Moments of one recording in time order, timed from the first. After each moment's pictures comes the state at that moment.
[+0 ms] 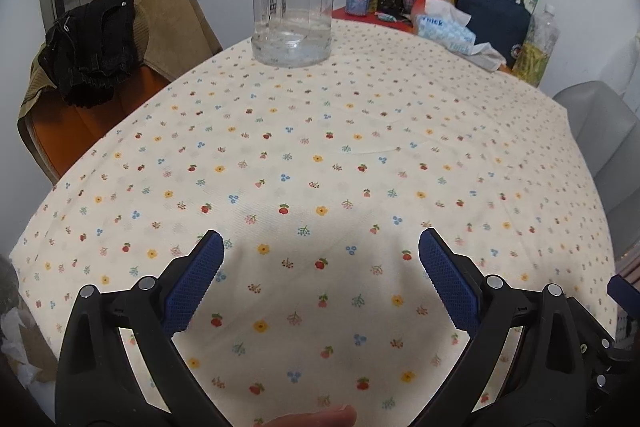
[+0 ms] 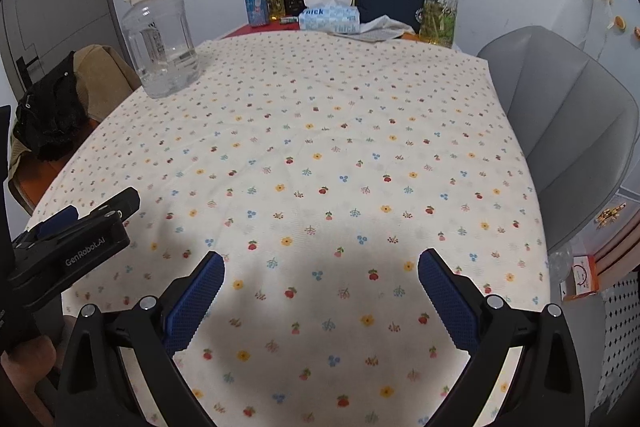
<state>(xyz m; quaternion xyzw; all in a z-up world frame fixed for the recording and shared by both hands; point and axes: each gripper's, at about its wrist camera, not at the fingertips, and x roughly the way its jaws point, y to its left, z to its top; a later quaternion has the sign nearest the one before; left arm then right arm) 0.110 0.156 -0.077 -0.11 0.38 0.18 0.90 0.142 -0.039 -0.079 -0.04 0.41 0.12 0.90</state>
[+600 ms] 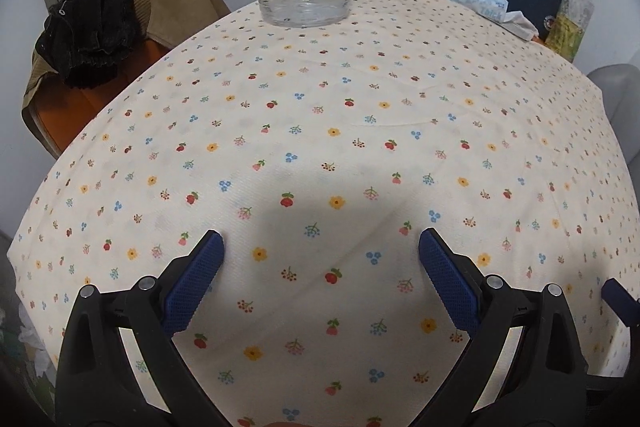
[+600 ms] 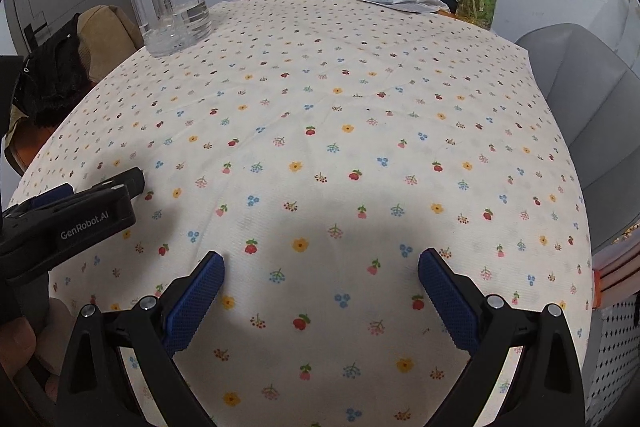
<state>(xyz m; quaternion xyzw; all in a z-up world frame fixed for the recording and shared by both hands) 0.140 0.162 -0.105 -0.10 0.44 0.21 0.87 0.173 -0.014 -0.117 -0.07 0.45 0.15 0.88</state>
